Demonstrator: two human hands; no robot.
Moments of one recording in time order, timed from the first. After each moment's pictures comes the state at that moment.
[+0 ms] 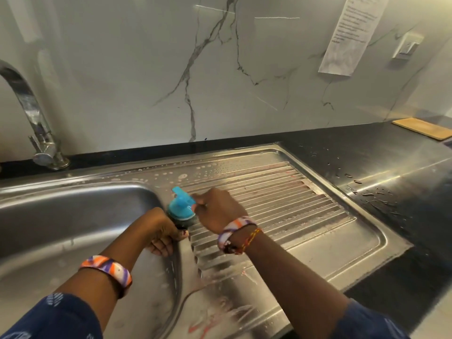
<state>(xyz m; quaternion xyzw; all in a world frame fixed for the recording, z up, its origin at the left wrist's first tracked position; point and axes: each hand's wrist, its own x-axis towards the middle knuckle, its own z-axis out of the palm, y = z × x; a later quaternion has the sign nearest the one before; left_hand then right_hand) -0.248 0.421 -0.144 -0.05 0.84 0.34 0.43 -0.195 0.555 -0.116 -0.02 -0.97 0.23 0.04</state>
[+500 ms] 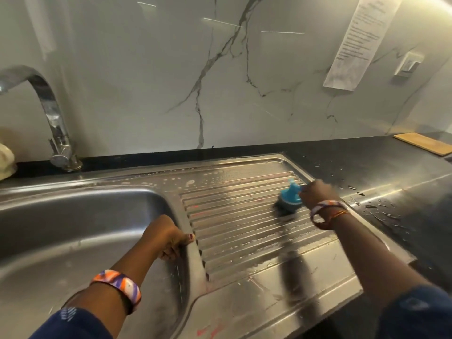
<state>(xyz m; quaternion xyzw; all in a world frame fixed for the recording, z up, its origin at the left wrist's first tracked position) -0.239 0.416 -0.157 -0.04 0.86 0.40 0.31 -0.193 0.731 -0.097 -0.33 -0.94 0.13 0.04</state>
